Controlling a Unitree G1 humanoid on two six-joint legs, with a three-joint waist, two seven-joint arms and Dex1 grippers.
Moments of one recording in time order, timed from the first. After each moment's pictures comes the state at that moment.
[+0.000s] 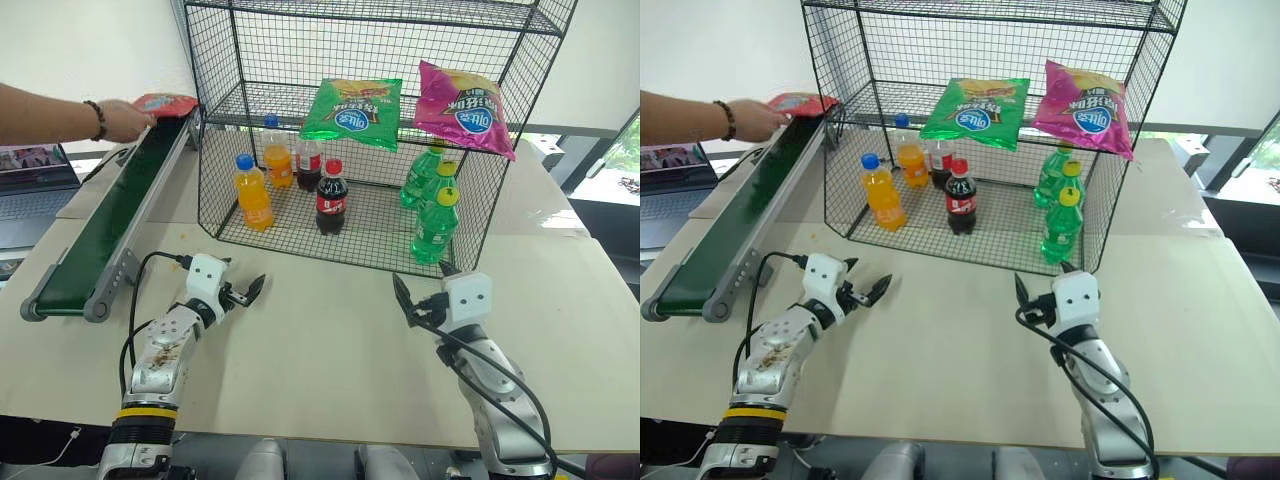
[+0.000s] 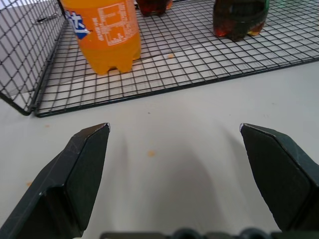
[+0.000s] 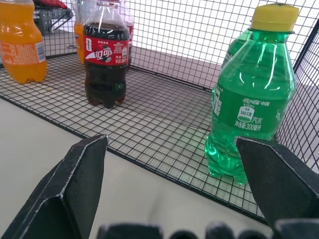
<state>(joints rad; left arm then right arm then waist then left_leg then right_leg) -0.23 0.37 0.09 0.11 -0.17 0.16 -0.48 0.04 -0.20 0.00 -0.44 0.02 0.23 0.21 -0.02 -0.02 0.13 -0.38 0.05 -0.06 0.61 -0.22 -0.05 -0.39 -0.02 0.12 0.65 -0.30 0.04</state>
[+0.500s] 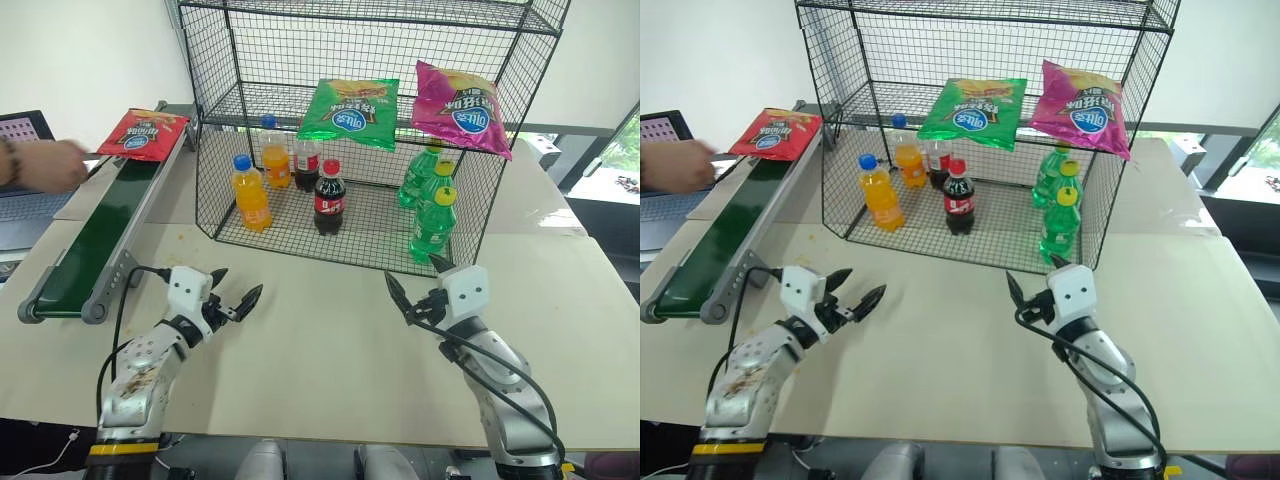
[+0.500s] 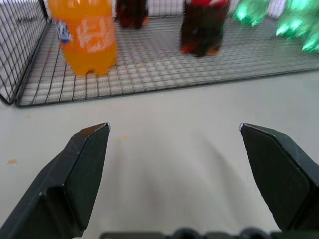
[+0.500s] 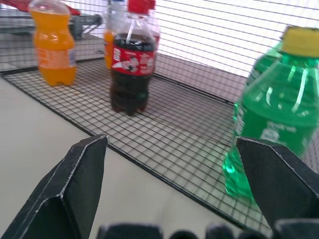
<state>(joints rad) -0.02 0.41 0.19 -0.26 -0.40 0.33 -0.56 -0.03 -0.28 -0.01 -0.44 0.10 0.23 0.36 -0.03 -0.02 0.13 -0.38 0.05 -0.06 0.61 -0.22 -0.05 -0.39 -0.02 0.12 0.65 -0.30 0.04</state>
